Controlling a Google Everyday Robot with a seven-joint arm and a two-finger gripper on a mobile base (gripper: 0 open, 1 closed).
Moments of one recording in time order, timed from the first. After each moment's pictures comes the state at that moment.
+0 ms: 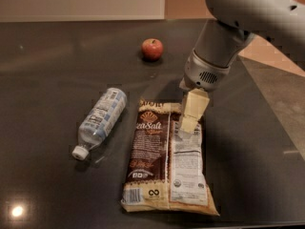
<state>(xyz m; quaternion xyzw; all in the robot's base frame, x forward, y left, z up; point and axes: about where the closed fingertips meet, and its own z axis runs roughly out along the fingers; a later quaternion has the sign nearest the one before) 0.482 -0.081 0.857 -0.64 0.75 0.14 0.07</state>
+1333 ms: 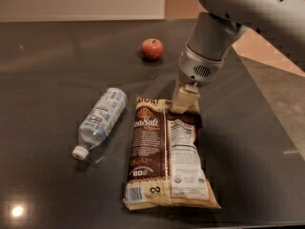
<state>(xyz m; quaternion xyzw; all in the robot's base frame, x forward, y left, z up) 0.490 -0.071 0.866 -0.66 0.74 0.13 0.07</state>
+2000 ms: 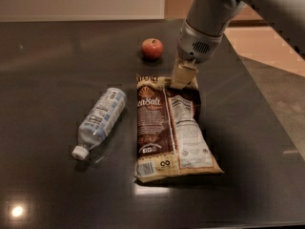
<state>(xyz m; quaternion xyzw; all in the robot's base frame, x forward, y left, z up) 0.538 -0.071 0.898 -0.67 0.73 0.09 0.10</state>
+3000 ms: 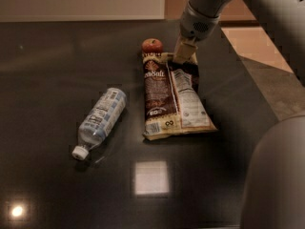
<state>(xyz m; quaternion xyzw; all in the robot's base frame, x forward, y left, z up) 0.639 -0.082 0.907 -0.67 0.72 0.06 0.15</state>
